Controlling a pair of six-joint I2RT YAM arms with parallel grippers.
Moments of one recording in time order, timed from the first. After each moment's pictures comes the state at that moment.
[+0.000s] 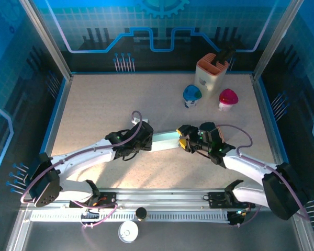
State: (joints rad) left arm -0.83 1.31 0.88 -0.52 -0.25 -0.72; right arm 0.53 1.19 0.45 0.22 -0.27 1.63
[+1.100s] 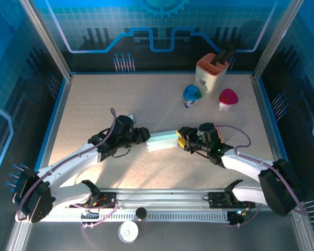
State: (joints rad) left arm -0.61 1.15 0.72 -0.29 0.12 -0.93; right arm 0.53 1.22 0.43 0.27 -0.28 1.62
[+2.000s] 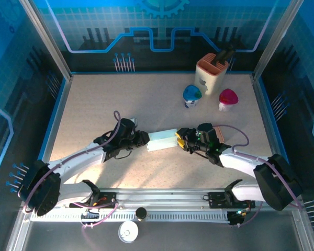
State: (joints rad) left arm -0.59 1.22 0.64 -0.16 0.14 -0.93; right arm 0.53 1.29 0.42 0.31 -0.28 1.59
